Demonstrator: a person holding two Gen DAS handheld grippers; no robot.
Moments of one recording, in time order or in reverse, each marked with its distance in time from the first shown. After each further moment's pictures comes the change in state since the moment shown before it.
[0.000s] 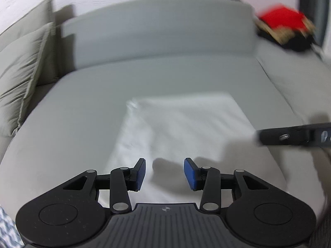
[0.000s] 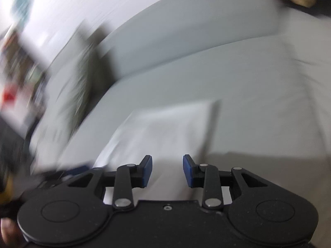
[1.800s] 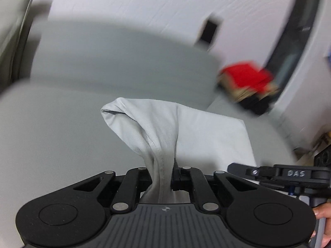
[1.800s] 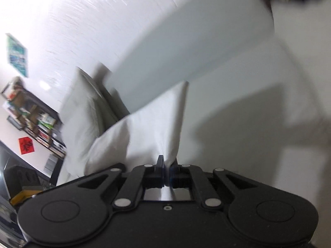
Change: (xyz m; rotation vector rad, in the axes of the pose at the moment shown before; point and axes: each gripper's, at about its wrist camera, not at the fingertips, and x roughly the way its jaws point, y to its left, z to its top) left arm -0.052 0.032 0.081 -0.203 -0.270 -0.422; right arm -0.077 -0.054 0.034 0.308 -0.267 0.100
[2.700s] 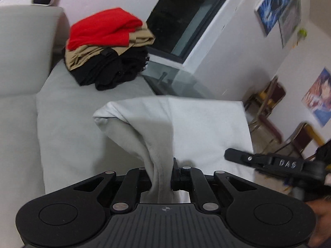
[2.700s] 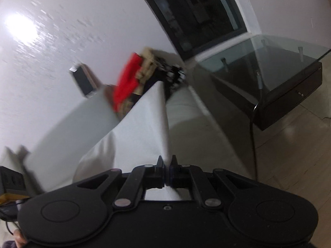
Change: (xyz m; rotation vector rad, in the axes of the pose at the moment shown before) left arm 0.247 -0.271 0.011 0.110 0.284 -0.414; right arm -0.211 -0.214 0.145 0.075 -0.297 -0.554
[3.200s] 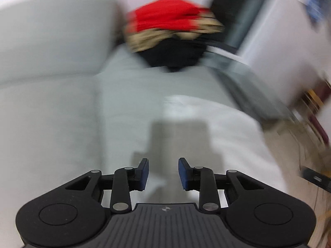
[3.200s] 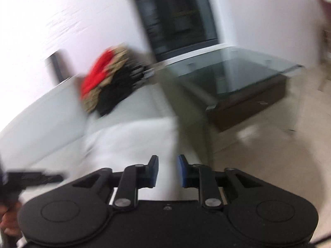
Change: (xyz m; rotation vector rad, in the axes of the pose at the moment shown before) left arm -0.042 0.010 -0.034 0.029 0.027 0.241; right arm -0.037 0.000 -0.053 -0.140 -0.013 -0.133
